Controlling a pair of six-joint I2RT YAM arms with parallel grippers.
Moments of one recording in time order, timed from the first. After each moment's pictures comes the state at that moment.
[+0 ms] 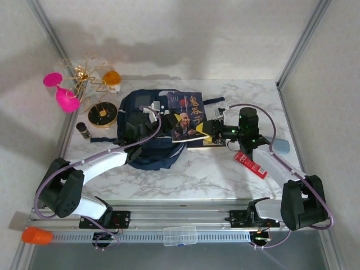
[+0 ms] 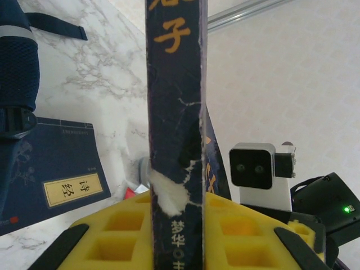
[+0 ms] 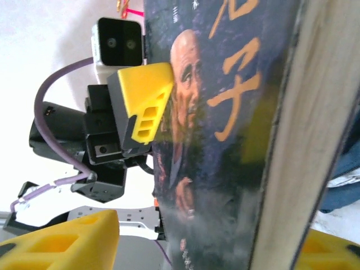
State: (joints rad) left arm -0.55 1.43 0.79 0.49 0.36 -1.14; right arm 0.30 1.28 0.76 0.16 -1.08 0.95
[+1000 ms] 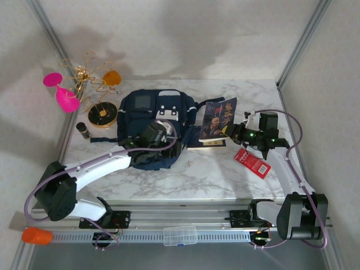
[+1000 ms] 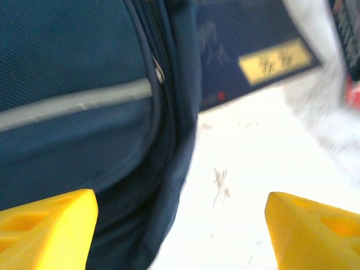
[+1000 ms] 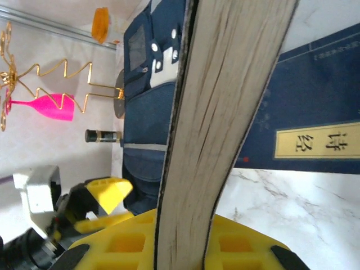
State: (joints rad) left arm -0.75 1.41 0.91 -0.33 -0.04 -0.45; right arm 0.03 1.16 0.80 -0.37 -0.81 0.61
